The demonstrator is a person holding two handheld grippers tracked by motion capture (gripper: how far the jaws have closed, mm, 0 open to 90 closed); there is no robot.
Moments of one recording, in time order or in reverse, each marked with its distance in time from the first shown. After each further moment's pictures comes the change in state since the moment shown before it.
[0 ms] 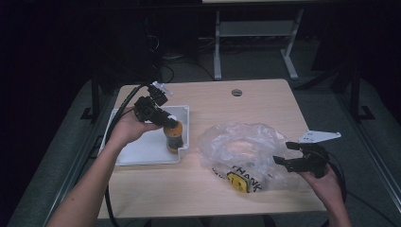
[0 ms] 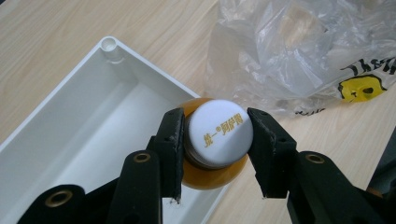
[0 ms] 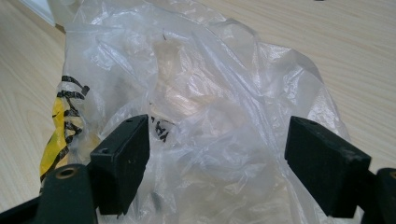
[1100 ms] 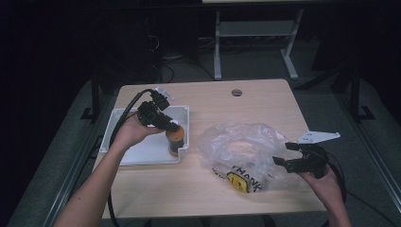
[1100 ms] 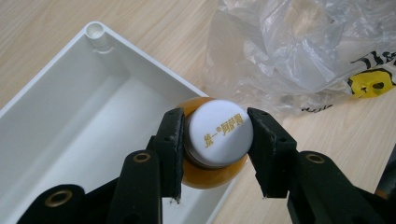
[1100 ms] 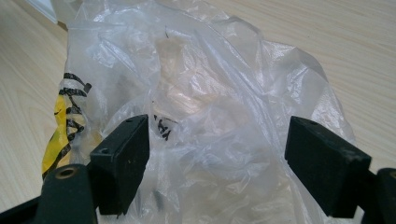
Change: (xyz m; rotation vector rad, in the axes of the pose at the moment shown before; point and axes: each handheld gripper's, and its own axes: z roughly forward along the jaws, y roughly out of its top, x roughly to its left) left arm 0.007 -0.008 0.021 0.009 -0.036 -0.001; right arm 0.001 -0.001 0.001 0.004 0.008 -0.006
